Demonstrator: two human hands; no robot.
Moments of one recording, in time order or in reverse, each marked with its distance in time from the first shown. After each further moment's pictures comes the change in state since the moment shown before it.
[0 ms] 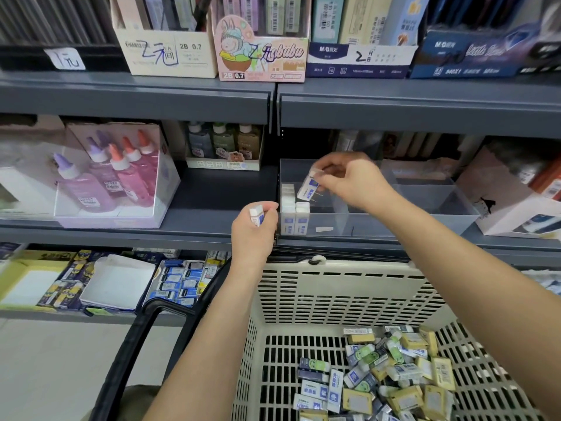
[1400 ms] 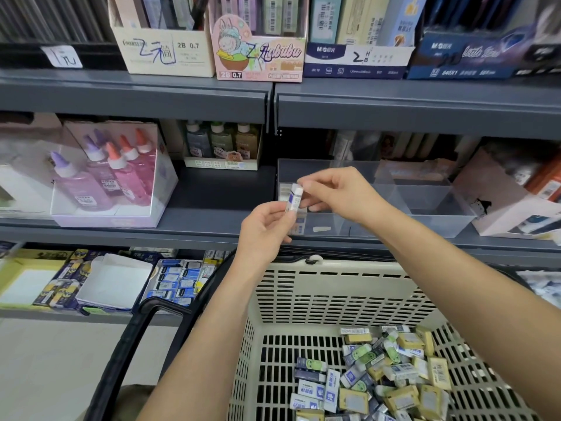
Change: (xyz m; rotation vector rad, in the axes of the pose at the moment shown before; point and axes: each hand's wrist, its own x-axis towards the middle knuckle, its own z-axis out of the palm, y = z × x) left_hand -0.012 0.004 0.005 -0.059 -0.248 0.084; right_hand -0.024 -0.010 0.007 0.303 -0.183 0.062
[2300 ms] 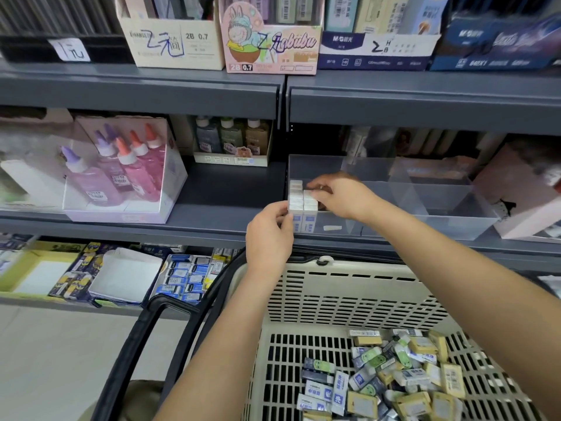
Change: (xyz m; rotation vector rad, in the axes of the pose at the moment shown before) left_hand 0.017 -0.023 0.004 0.583 0.249 0.113; right_hand 0.037 0.027 0.005 -0.670 -0.051 0.038
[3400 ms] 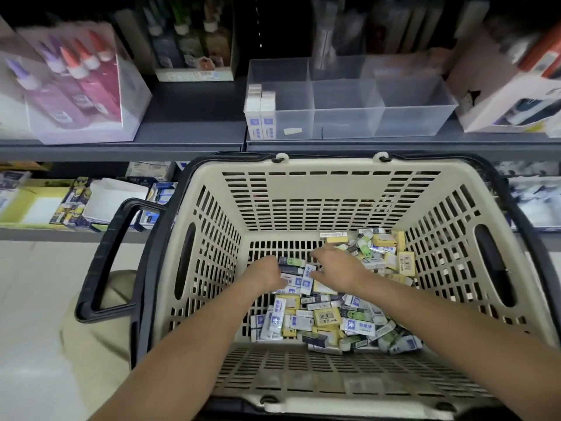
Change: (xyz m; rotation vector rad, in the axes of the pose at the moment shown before) left_hand -0.165 -0.098 0.049 0.640 -0.995 -0.314; right_hand -0.208 0.099 0.163 -0.210 -0.473 0.100
